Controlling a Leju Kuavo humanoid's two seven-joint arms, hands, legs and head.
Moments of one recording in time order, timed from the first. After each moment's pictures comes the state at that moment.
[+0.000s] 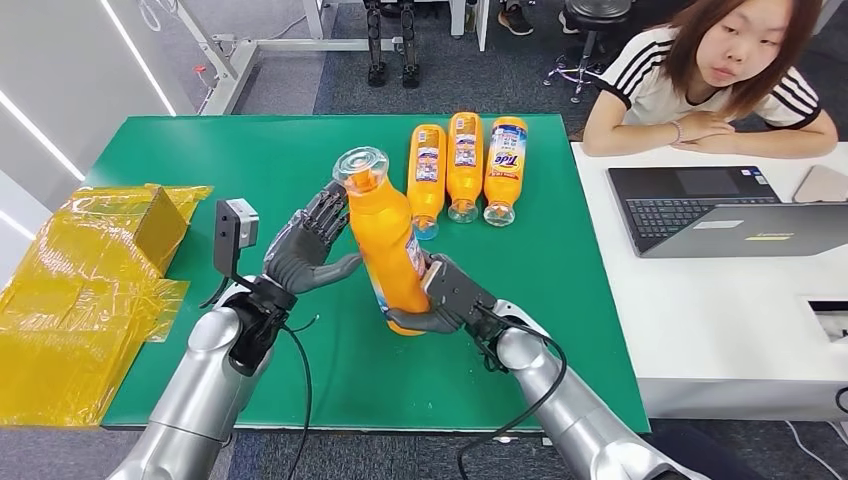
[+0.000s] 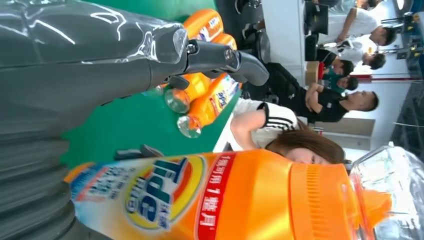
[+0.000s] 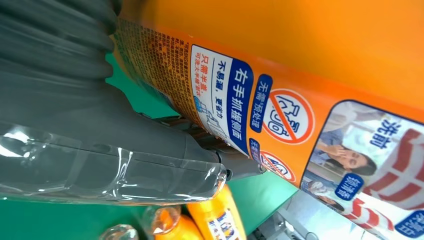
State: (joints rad) left arm -0.49 -0.07 -0.32 -1.14 0.19 -0.27 -0.37; right arm -0.57 0.10 0.59 -0.88 0.17 0.16 -0.39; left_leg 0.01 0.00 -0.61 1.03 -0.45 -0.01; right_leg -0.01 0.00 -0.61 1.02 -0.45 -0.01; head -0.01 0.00
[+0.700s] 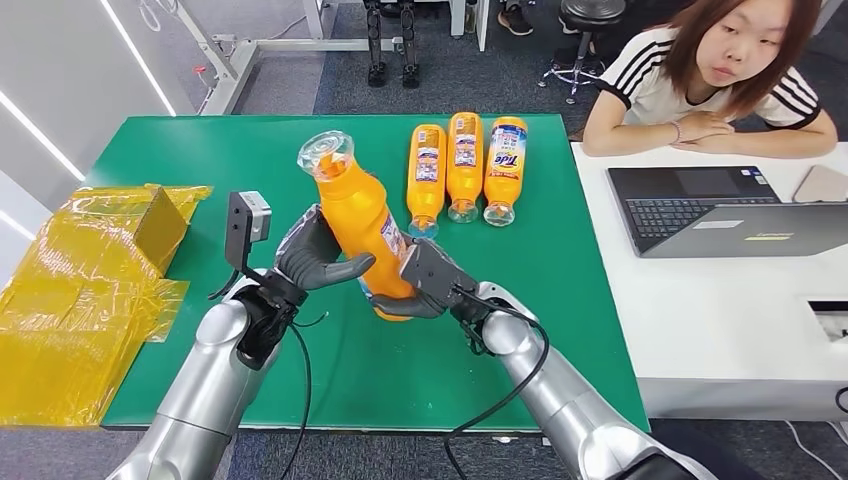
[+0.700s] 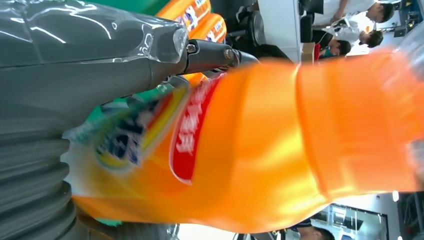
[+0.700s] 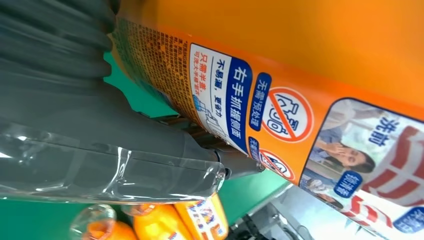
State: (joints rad) left arm -0.52 -0.10 -0.35 -1.14 0.19 -0.31 -0.35; right arm -0.64 0.16 0.60 -0.86 0.23 0.16 -0.32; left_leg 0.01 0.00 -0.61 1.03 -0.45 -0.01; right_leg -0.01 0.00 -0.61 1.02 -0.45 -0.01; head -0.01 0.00
